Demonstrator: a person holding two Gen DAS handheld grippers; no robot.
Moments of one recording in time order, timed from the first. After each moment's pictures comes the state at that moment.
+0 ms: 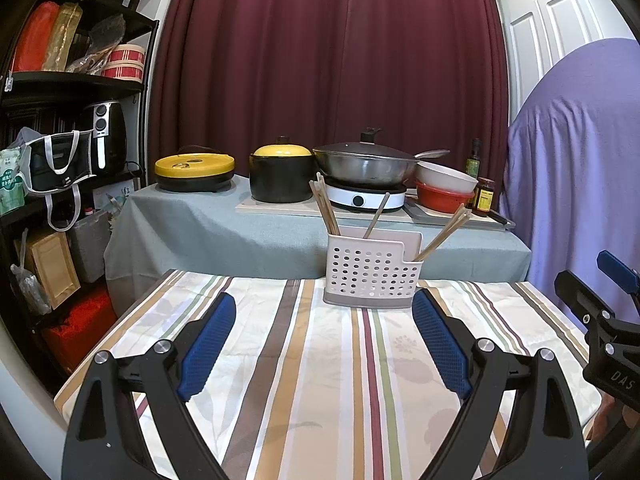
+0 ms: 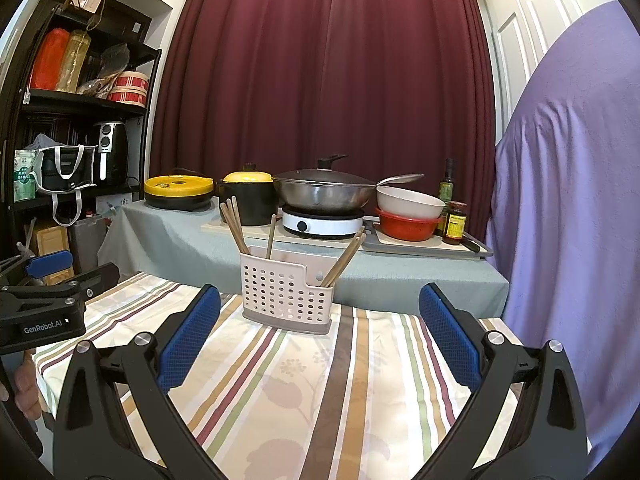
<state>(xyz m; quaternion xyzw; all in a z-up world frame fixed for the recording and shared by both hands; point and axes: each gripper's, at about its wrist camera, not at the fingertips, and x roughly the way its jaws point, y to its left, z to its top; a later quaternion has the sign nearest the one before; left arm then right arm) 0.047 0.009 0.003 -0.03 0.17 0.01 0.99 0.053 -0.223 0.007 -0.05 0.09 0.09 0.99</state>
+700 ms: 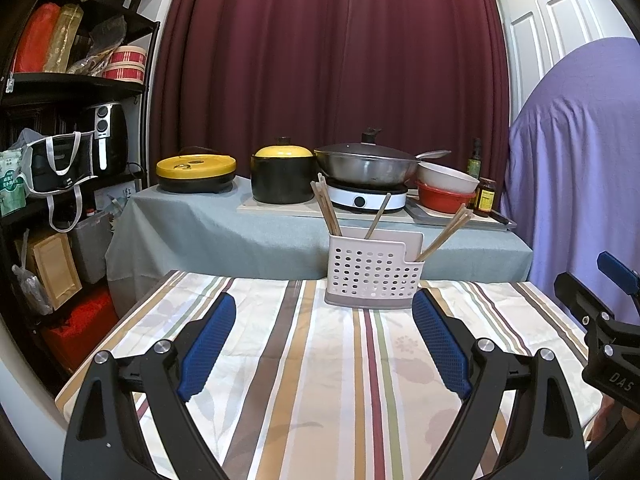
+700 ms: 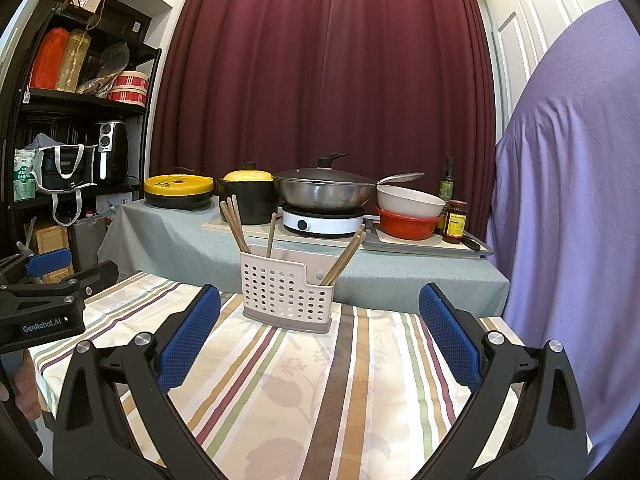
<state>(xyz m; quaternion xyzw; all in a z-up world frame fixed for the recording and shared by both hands) 0.045 0.005 0.001 -0.03 0.17 0.01 0.99 0.053 -0.223 0.006 -0.04 0.09 0.09 0.99</state>
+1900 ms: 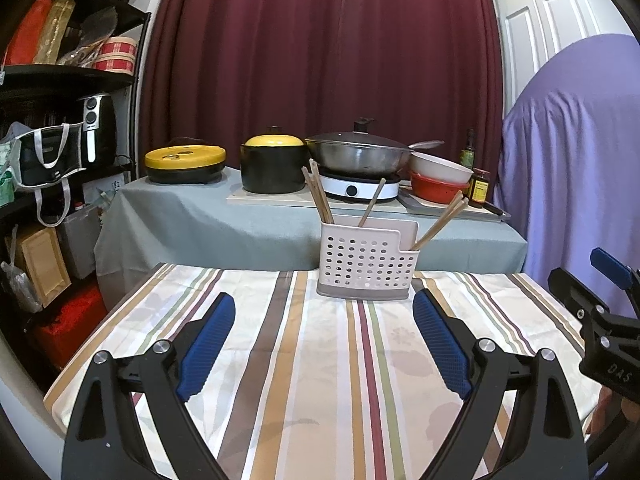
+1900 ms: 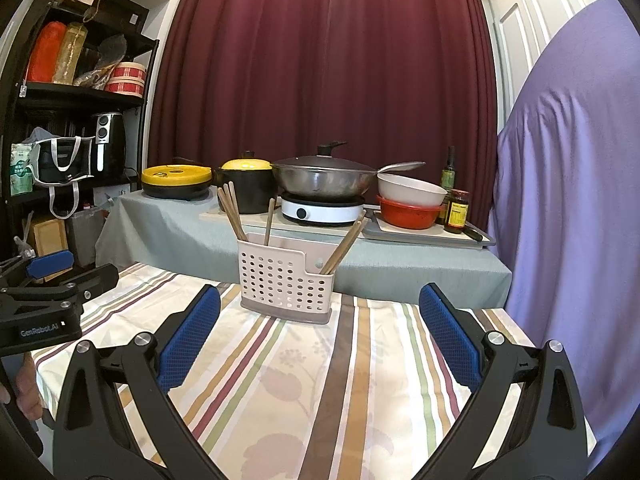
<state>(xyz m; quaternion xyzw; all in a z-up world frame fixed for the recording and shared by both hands) 0.056 0.008 -0.009 -0.03 0.18 -0.01 0.98 0.066 -0.221 -0.010 -0.04 0.11 0.08 0.99</state>
